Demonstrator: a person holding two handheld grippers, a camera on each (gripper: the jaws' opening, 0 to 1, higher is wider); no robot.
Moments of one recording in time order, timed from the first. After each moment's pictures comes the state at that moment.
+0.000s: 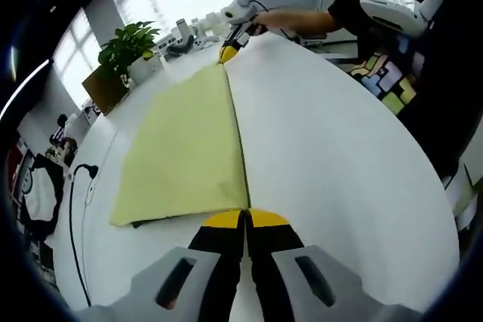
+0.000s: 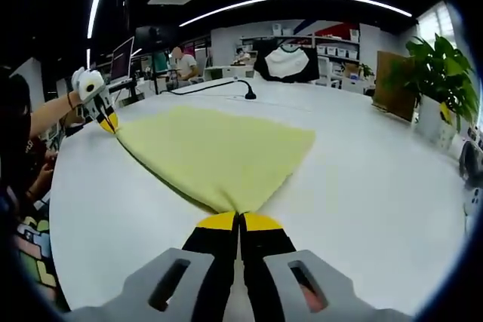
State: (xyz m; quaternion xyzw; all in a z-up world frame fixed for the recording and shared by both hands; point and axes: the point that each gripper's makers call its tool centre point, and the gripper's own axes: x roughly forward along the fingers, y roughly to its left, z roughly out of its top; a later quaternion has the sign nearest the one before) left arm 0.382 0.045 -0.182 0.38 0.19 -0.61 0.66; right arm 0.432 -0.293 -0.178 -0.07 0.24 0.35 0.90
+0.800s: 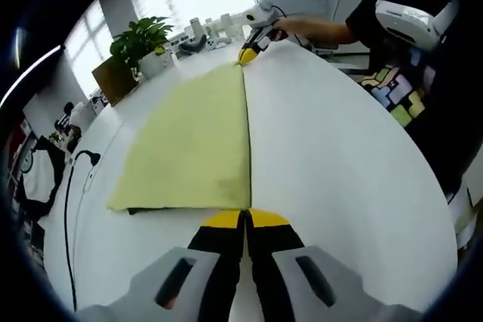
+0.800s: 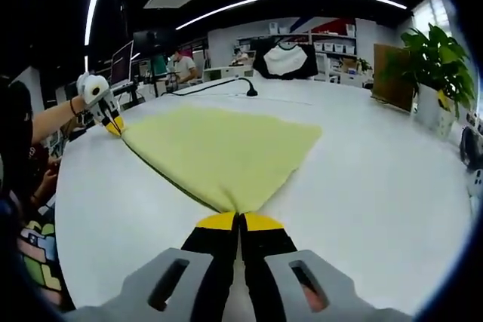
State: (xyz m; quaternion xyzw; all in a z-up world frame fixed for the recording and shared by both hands) left arm 0.384 0.048 -0.184 0.33 0.19 -0.59 0.71; right arm 0.419 -0.290 -0.186 -0.05 0.24 0.34 0.91
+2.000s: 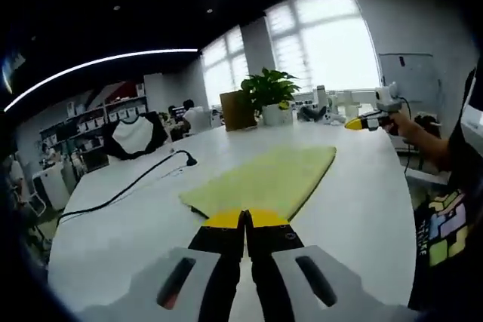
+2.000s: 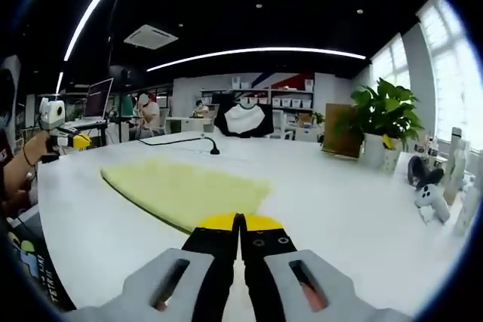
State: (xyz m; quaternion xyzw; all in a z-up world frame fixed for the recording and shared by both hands) left arm 0.366 0.060 -0.085 0.06 0.06 -0.32 0.95; right arm 0.390 -0.326 -0.111 -0.05 0.07 0.22 0.97
